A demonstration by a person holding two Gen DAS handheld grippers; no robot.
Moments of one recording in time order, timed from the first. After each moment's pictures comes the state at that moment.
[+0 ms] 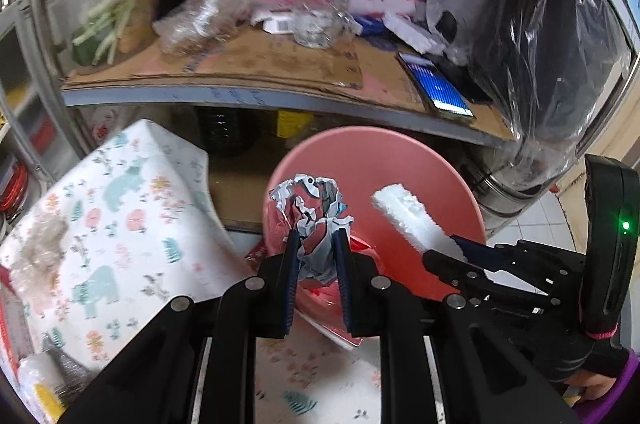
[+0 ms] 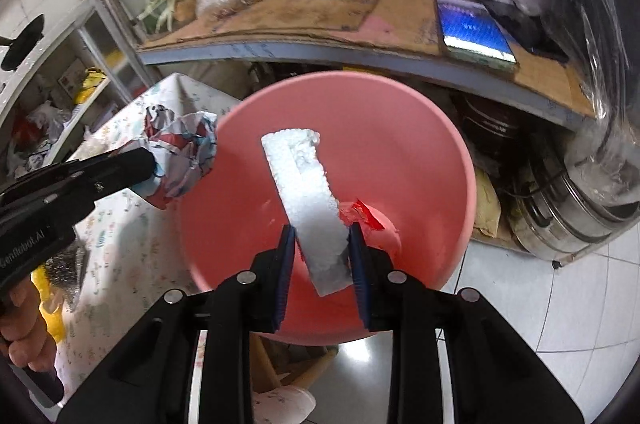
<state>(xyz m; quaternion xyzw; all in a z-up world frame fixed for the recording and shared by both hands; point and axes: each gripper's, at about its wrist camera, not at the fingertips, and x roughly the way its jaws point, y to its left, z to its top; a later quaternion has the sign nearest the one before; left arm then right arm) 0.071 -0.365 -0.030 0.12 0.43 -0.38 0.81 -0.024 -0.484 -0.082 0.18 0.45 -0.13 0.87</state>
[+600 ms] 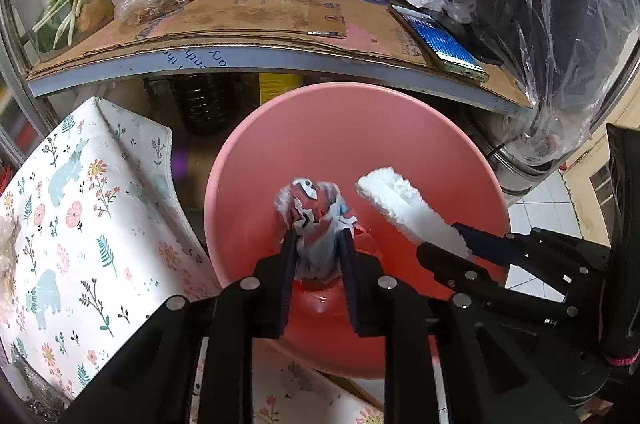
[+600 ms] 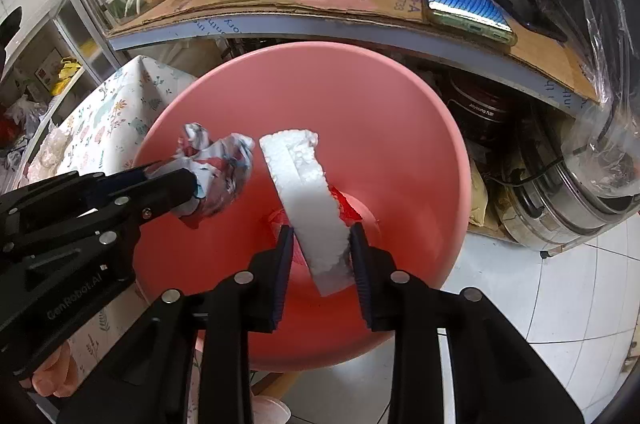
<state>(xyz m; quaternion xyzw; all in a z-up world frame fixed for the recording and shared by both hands) 0.072 -0.405 -0.078 0.14 0.46 -0.38 0.79 -0.012 -0.496 -0.104 0.17 0.47 -0.16 0.85</state>
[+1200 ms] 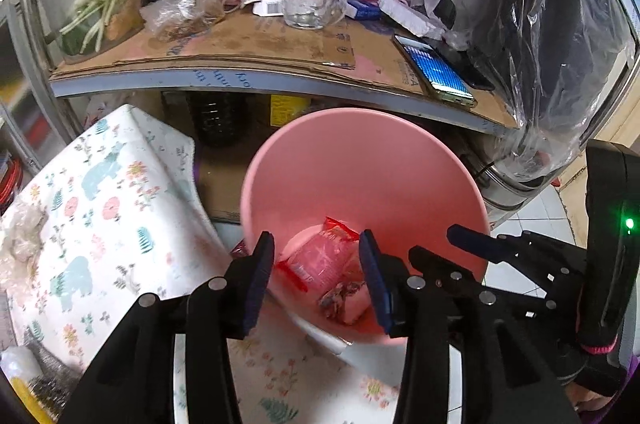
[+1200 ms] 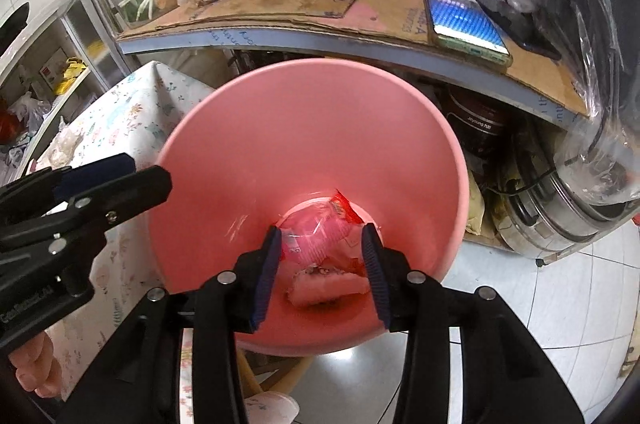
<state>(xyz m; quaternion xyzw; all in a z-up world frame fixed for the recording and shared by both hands) 0.063 -0.370 -0.045 0.12 0.44 -0.38 0.81 -0.019 -0.476 -0.086 0.15 0.45 -0.16 0.86</state>
